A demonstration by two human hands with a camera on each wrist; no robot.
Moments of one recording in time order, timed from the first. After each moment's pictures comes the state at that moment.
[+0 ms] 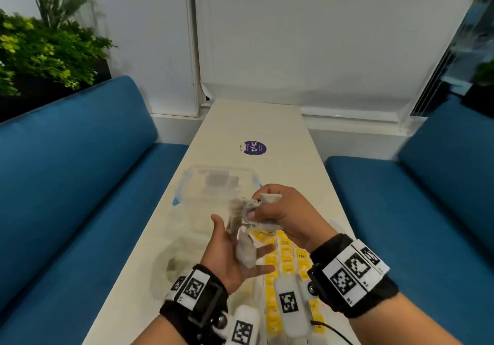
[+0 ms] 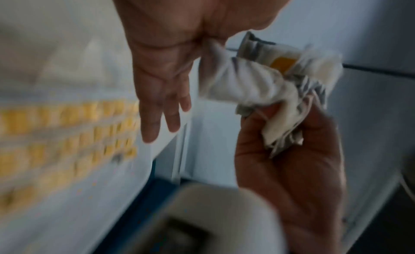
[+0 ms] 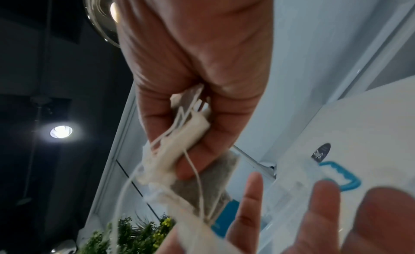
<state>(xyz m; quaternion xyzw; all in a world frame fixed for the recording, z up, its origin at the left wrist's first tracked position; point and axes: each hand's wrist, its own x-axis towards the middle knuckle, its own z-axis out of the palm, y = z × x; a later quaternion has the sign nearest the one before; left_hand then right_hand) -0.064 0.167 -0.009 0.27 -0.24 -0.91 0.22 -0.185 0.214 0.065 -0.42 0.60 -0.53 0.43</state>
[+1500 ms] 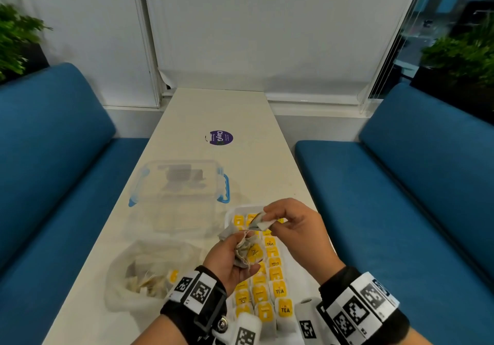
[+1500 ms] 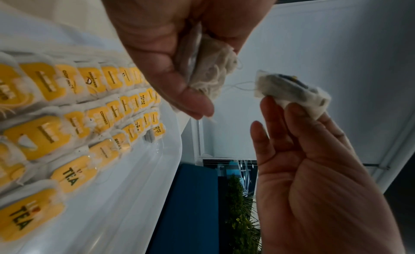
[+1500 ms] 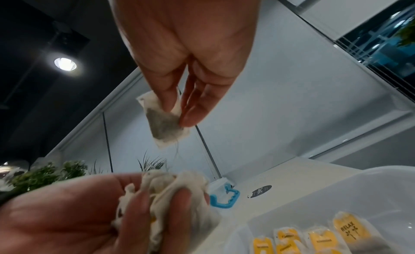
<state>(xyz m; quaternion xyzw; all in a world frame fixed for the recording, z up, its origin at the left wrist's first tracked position) -0.121 0.198 -0.031 0.40 -0.30 -0.85 0.18 -0.231 0.282 0.014 -0.47 0.69 -0.54 0.13</state>
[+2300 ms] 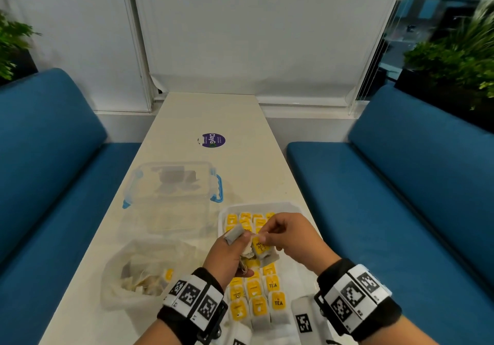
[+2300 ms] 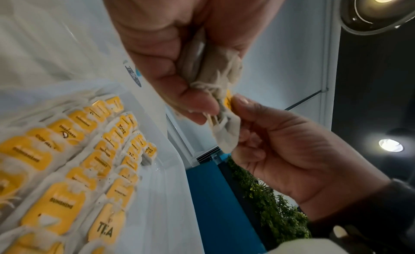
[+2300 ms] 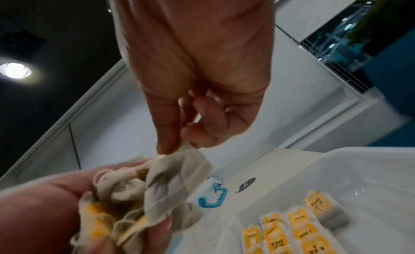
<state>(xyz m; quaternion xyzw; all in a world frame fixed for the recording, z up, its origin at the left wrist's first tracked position) -0.114 0.208 -0.028 0.37 -0.55 -0.73 0.18 -0.240 0.293 0.009 -0.40 0.75 -0.43 0.31</state>
